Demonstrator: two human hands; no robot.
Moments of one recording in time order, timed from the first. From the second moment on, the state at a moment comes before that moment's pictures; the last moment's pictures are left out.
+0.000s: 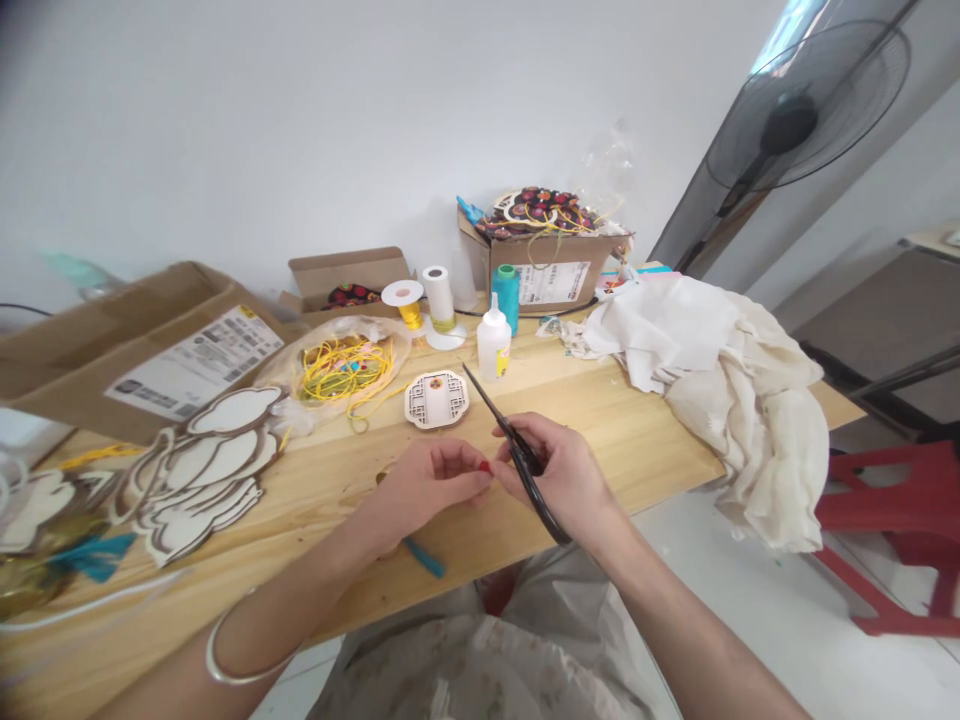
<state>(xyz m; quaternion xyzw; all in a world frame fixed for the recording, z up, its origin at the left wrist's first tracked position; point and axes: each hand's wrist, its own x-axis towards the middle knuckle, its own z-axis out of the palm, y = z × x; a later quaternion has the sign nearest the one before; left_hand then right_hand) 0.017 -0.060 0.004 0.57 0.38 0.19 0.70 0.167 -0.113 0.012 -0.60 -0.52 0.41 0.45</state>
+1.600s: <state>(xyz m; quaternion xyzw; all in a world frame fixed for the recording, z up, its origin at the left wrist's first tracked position) 0.019 -0.062 0.008 0.38 0.33 0.35 0.79 0.165 -0.127 0.028 -0.61 -0.60 0.42 0.29</state>
